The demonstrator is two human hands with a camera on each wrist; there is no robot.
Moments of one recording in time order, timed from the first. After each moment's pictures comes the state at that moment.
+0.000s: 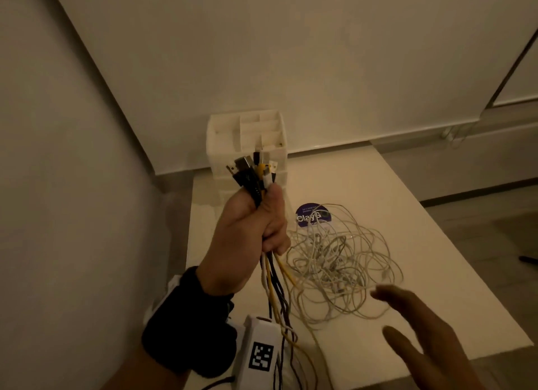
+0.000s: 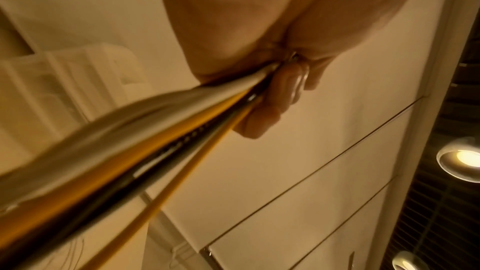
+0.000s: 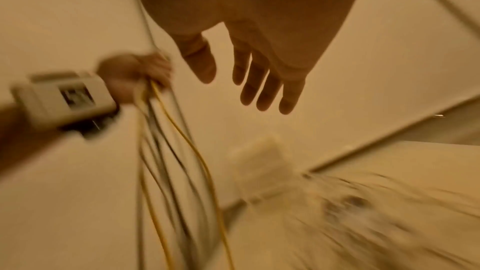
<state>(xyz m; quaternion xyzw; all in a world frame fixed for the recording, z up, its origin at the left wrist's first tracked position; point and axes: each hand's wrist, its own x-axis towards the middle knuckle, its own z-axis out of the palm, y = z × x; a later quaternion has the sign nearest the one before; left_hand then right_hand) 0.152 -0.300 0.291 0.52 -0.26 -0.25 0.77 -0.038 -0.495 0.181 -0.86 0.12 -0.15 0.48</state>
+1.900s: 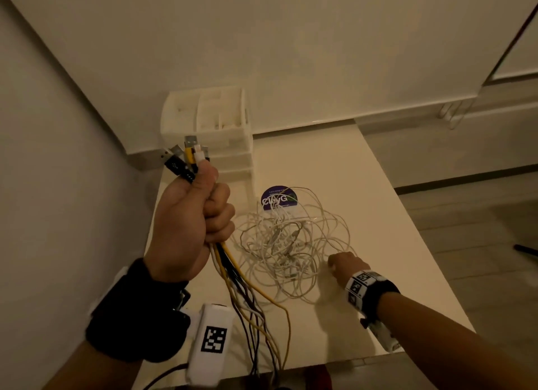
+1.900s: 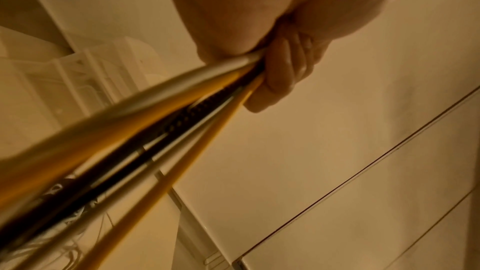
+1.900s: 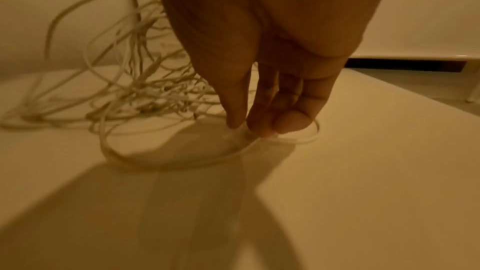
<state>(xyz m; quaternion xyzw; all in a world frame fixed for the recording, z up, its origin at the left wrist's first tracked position) 0.127 -0.389 0.286 0.54 -0.14 -0.19 0.81 0.073 -0.654 0.025 -0.95 0.15 0.25 0.13</state>
